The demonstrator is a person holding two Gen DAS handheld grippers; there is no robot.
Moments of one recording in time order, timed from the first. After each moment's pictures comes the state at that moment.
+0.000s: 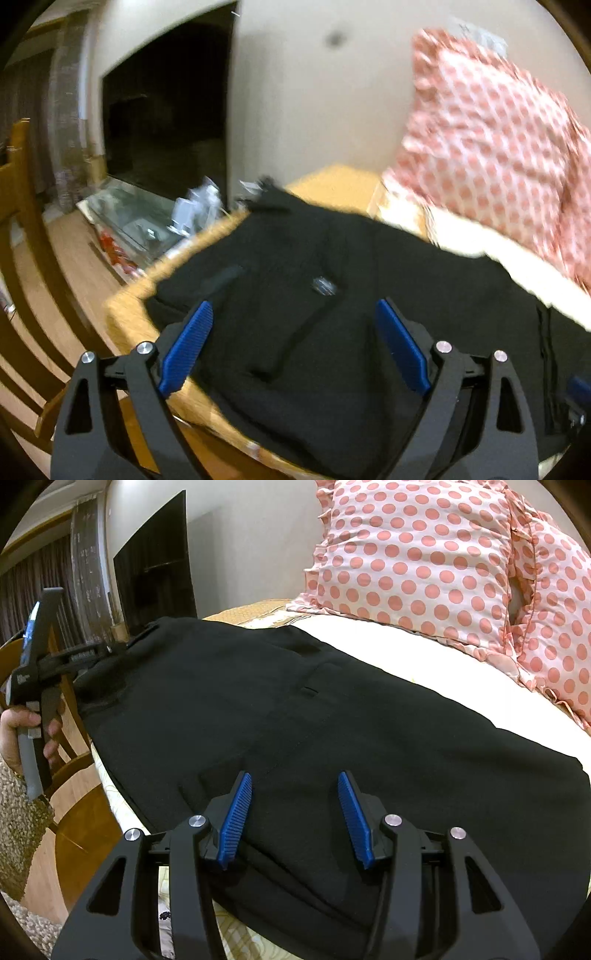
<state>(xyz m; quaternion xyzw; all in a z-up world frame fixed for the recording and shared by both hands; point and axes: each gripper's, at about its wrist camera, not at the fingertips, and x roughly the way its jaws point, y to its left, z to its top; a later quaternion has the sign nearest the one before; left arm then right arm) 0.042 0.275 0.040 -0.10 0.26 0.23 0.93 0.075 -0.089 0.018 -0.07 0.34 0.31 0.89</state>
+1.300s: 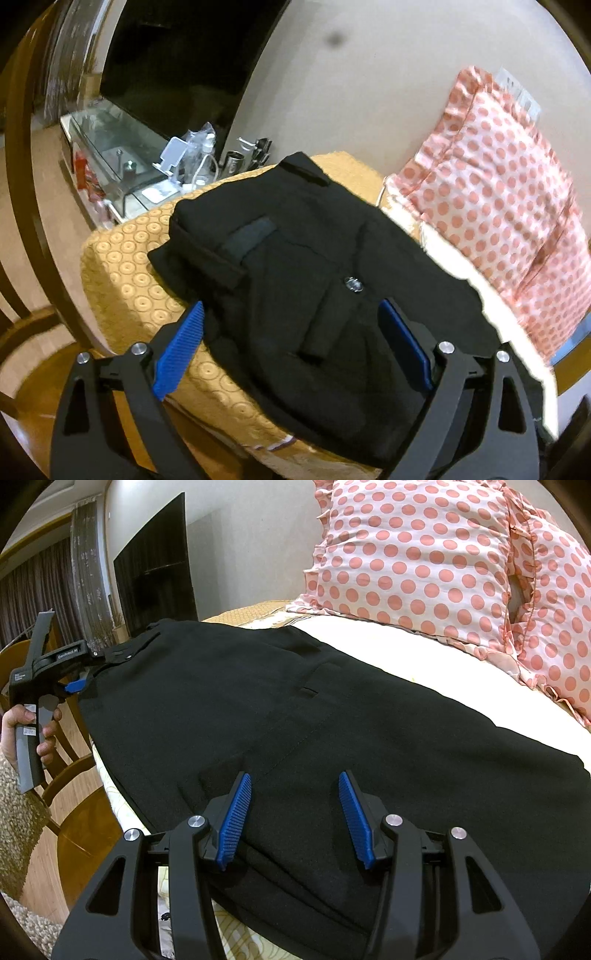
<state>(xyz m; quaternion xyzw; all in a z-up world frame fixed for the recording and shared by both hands) 0.028 0.335 0.016 -0.29 0.28 0.14 0.91 0.078 -0.087 0.017 -0.06 0.34 0.30 0.89</state>
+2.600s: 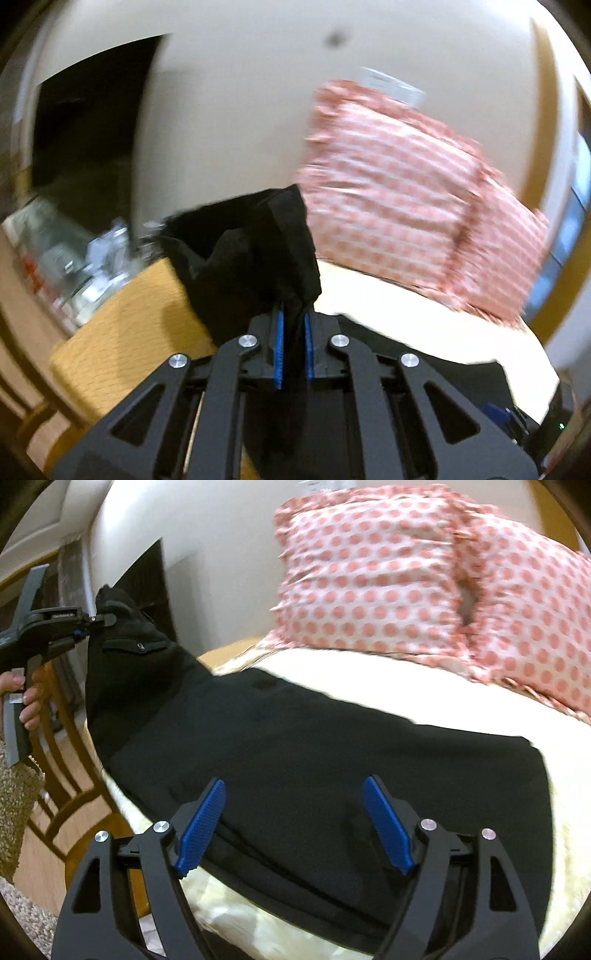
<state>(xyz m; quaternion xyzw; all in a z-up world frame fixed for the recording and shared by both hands) 0.055 0.199 0.146 -0.13 0.22 0.01 0.97 0.064 -0.157 0.043 0.00 0.30 0.27 0.92</state>
